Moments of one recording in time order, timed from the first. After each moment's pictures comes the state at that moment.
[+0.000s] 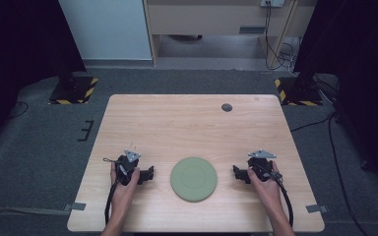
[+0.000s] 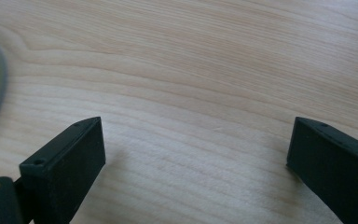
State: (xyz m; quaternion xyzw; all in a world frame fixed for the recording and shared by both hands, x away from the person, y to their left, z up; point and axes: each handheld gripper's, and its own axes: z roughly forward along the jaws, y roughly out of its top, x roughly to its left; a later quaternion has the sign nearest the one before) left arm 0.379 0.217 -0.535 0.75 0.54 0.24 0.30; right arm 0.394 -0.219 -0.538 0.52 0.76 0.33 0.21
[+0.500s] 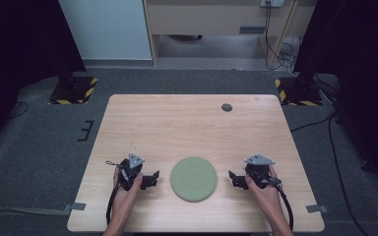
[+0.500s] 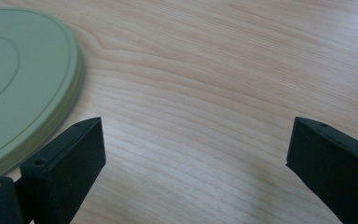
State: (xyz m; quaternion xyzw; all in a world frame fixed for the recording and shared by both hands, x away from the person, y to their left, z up) left arm 0.358 0.207 -0.523 0.77 0.49 0.21 0.35; right arm 0.370 -0.207 -0.526 0.47 0.78 0.37 0.21
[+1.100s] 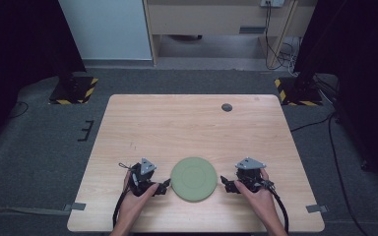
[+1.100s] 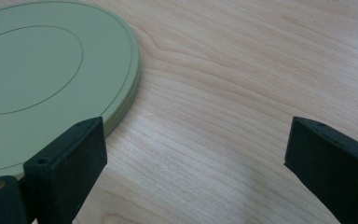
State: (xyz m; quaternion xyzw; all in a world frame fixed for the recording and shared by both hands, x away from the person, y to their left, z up) left arm 0.346 0.175 -0.527 0.80 0.44 0.18 0.36; right arm 0.360 -0.183 -0.525 0.42 0.80 0.37 0.20
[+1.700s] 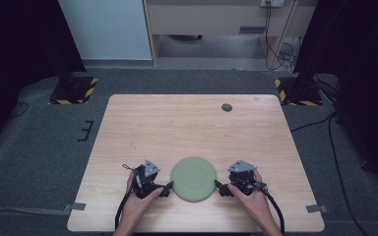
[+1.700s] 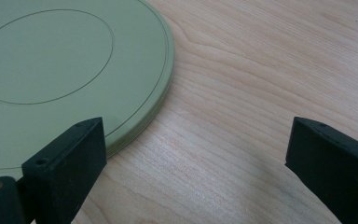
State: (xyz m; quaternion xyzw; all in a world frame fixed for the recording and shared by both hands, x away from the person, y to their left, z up) left arm 0.344 0.167 -0.530 0.81 0.43 0.17 0.36; right arm 0.356 -0.163 -0.530 0.39 0.82 0.36 0.19
